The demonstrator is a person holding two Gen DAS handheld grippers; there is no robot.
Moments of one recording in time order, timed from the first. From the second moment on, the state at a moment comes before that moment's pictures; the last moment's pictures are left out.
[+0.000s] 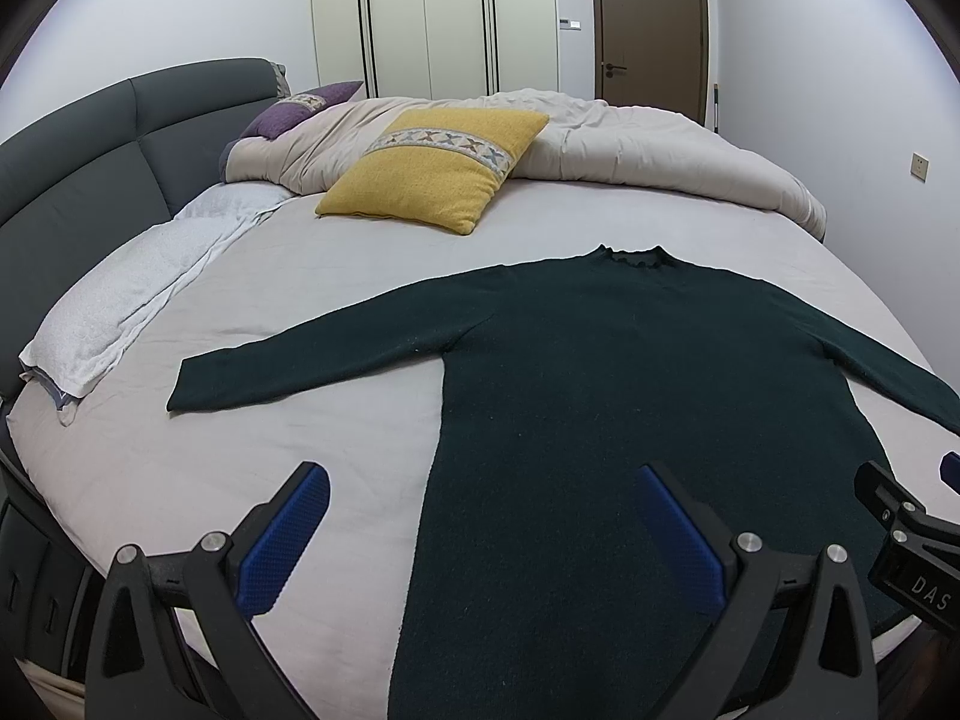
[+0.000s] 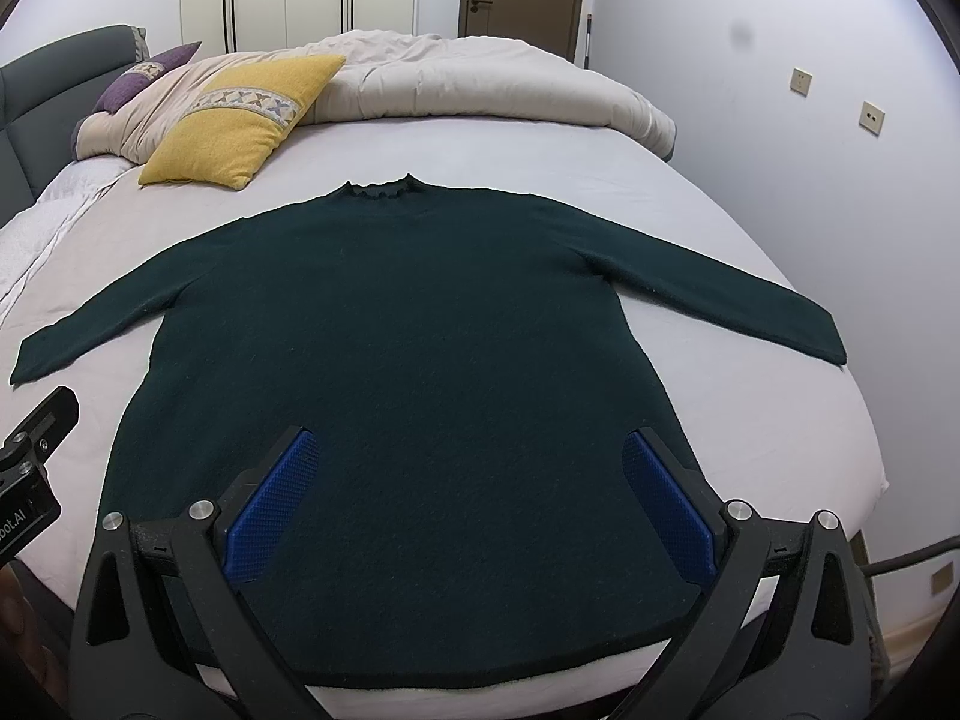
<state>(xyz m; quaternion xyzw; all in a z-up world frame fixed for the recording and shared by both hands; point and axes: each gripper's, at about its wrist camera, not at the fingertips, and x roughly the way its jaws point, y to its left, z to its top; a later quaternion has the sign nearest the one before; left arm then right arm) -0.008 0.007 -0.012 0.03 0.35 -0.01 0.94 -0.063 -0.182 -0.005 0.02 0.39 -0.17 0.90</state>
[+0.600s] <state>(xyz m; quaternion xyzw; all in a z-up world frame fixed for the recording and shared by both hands) -0.007 0.006 -0.012 0.03 0.35 -0.01 0.94 -0.064 -0.179 -0.009 0.02 0.39 -0.16 0.90</state>
